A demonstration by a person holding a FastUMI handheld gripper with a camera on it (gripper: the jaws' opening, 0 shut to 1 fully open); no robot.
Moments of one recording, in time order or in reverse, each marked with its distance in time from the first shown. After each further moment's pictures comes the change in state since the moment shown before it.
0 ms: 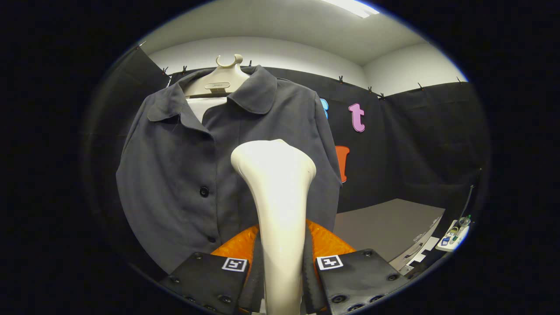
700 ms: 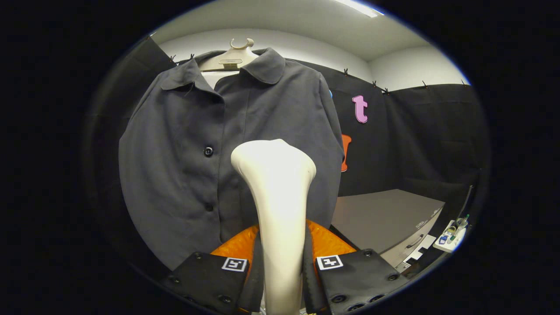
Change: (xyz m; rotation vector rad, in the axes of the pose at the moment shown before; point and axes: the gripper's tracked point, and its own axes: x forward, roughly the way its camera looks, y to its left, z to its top) arm -0.017 0.003 -0.057 -0.042 0.070 0.008
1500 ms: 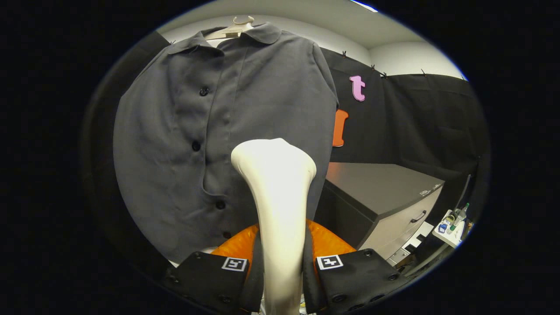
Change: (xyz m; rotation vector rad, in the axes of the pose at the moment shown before) arm -0.010 -0.015 -0.097 -0.014 0.141 -0.026
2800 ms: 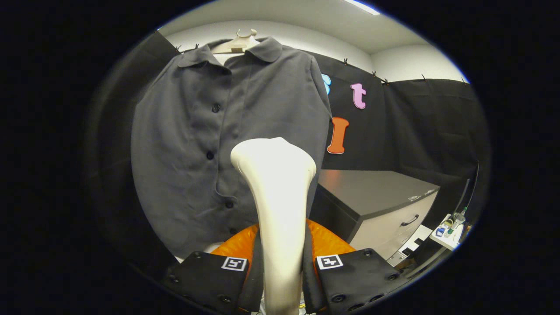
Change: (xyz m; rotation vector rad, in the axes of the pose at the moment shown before) arm -0.050 0.005 0.044 -0.003 -0.088 0.041
